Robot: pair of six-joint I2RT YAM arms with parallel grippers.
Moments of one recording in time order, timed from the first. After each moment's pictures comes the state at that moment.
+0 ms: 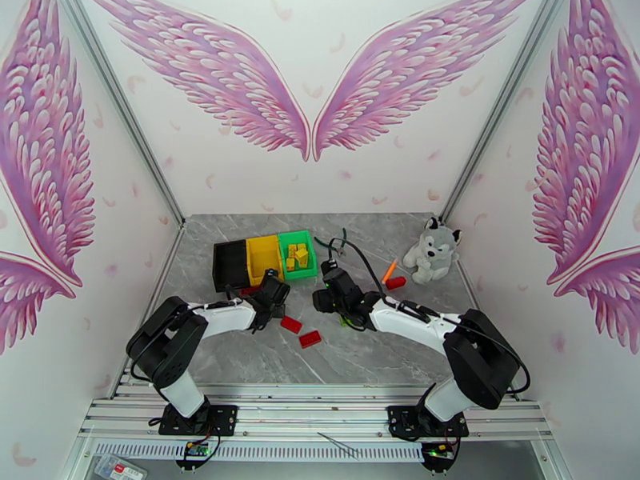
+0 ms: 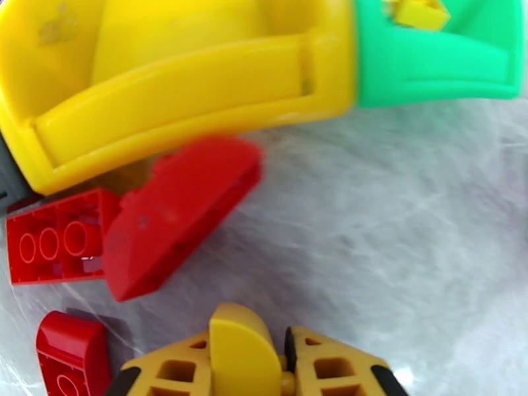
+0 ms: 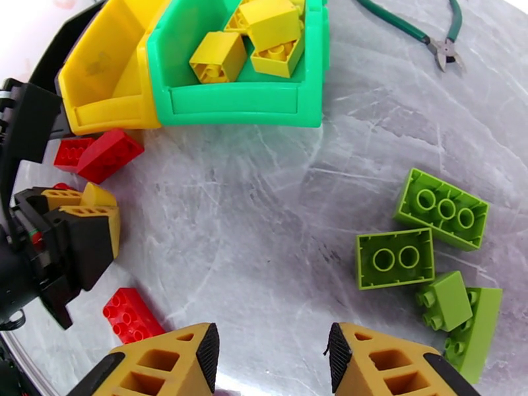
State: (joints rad) left arm -0.64 1.66 0.83 -0.13 -0.31 -0.48; right arm 0.72 1.57 0.92 -0.16 0.14 0.44
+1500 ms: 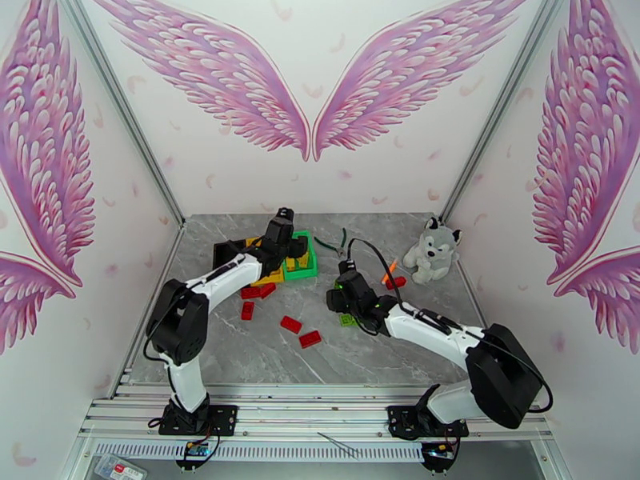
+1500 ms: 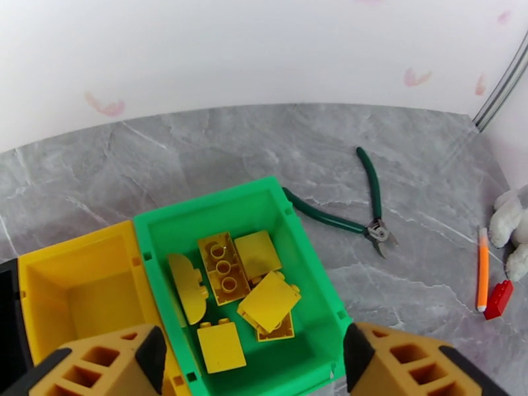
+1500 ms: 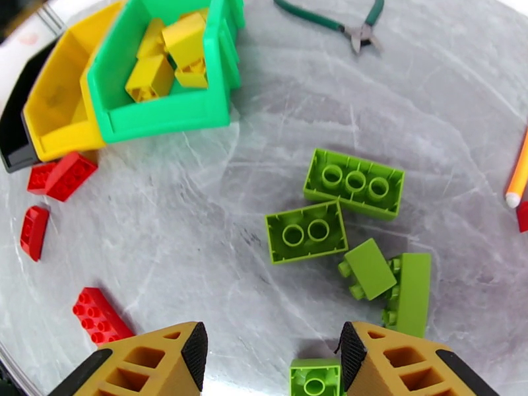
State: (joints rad) left arm -0.53 1.78 1.35 -0.12 -0.21 -0.29; right arm 0.68 1.47 0.84 -0.21 0.20 0.48
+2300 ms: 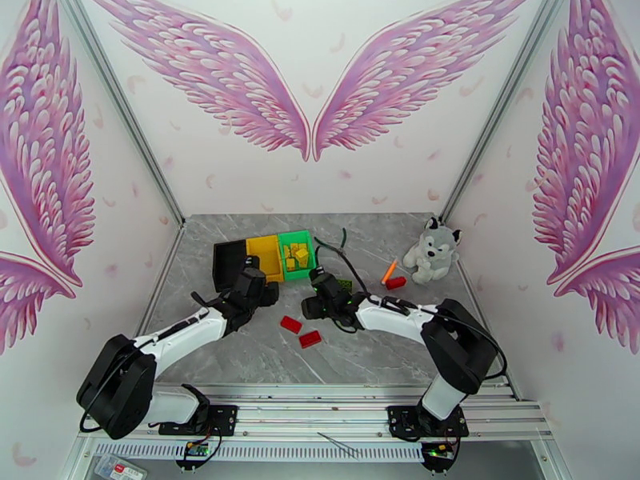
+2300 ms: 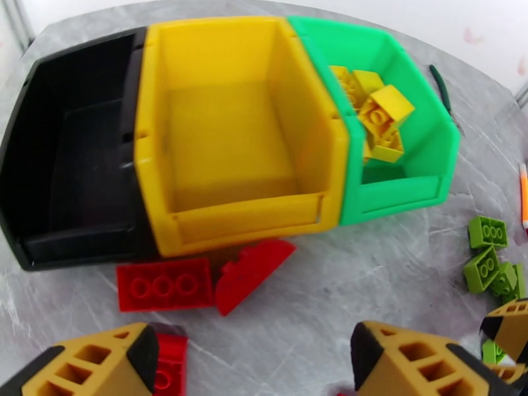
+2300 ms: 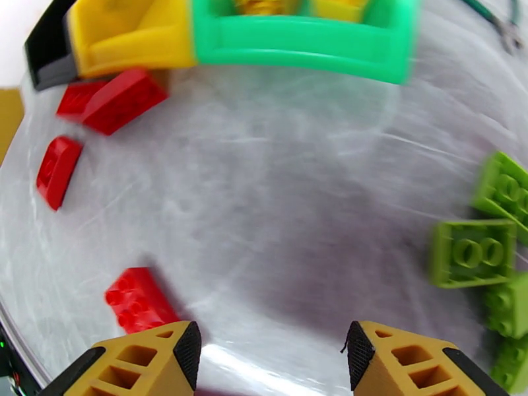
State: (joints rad) left arm -0.50 1.35 0.70 -0.10 -0.32 -0.49; right arm 0.81 1.74 1.02 -0.17 0.05 0.40
